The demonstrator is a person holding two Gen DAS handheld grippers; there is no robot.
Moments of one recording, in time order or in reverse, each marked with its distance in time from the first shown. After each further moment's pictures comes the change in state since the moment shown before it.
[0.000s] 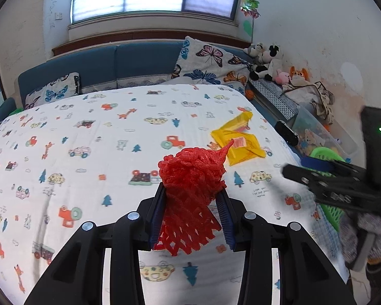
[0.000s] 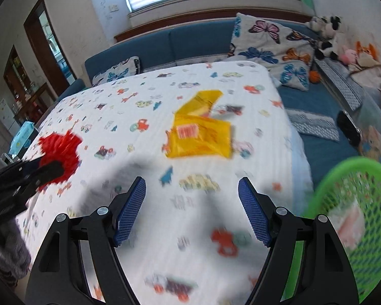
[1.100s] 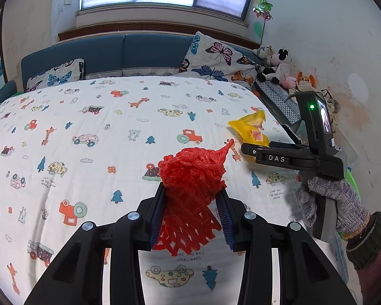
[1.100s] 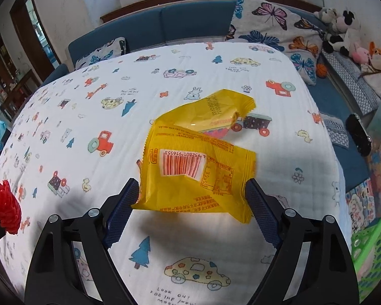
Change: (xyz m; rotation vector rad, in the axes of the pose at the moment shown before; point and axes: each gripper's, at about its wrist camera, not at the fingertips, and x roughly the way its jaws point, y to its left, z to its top) left arm 0.017 0.031 -0.004 -0.069 0.026 -0.022; right arm 0.114 -0.008 0.047 -0.015 0.102 -0.063
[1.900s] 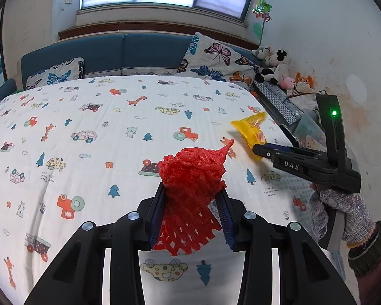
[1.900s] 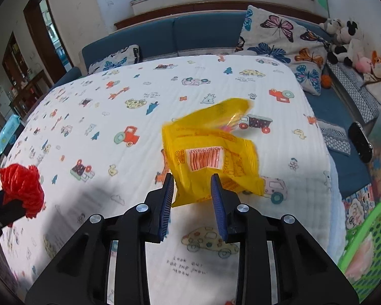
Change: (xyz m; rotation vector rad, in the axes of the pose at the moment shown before) left arm -0.006 -0.004 -0.005 -0.006 -0.007 -0.011; right arm -0.036 0.010 -0.018 -0.036 -0.051 0.052
